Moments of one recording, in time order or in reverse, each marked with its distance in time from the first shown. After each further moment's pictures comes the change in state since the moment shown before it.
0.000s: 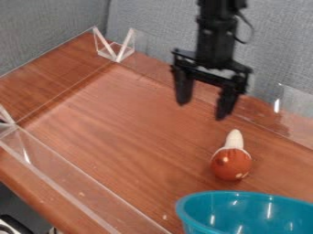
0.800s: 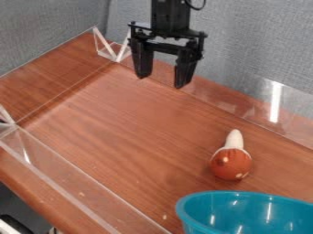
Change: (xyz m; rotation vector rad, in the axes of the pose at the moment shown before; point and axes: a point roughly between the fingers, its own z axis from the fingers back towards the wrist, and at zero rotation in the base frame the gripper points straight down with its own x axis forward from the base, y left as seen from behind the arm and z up) arm -0.013 0.070 0.026 -0.019 0.014 0.154
